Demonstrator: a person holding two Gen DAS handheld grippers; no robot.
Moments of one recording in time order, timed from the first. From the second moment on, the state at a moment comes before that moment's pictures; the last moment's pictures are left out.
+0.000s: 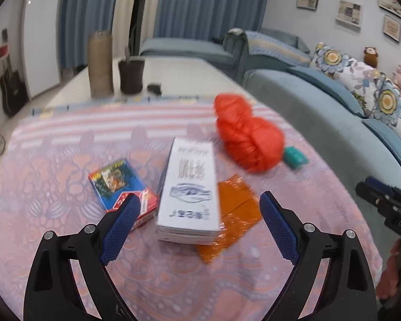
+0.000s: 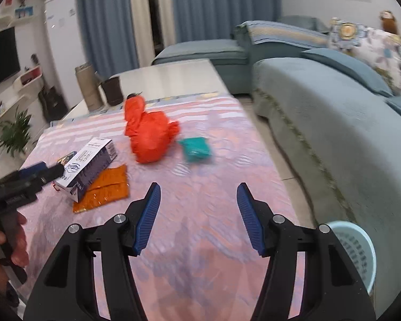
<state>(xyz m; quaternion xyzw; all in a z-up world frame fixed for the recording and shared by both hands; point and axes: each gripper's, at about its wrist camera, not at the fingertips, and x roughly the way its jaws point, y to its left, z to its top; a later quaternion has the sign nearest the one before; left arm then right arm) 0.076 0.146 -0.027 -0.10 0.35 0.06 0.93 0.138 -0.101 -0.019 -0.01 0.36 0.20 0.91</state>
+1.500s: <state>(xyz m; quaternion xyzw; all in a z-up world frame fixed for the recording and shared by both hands) 0.066 0.112 0.001 -0.14 0.29 0.00 0.95 0.154 -0.099 -0.036 -0.03 0.37 0.17 0.91</state>
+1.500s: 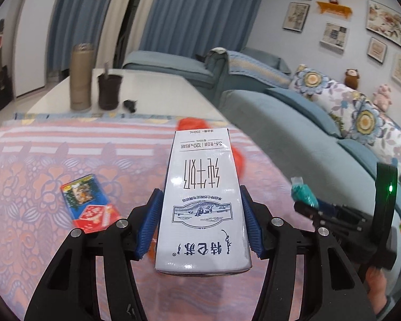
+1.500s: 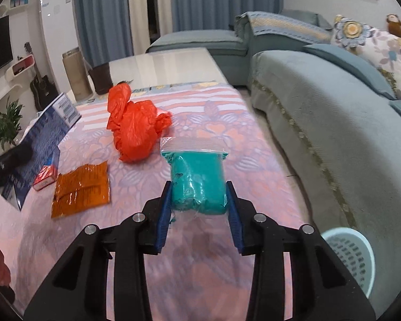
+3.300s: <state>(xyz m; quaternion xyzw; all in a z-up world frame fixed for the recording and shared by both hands) 0.092 -0.122 -0.030 -0.10 0.35 -0.26 0.89 0.080 -0.348 -0.070 0.13 0.42 -0.05 0.90</state>
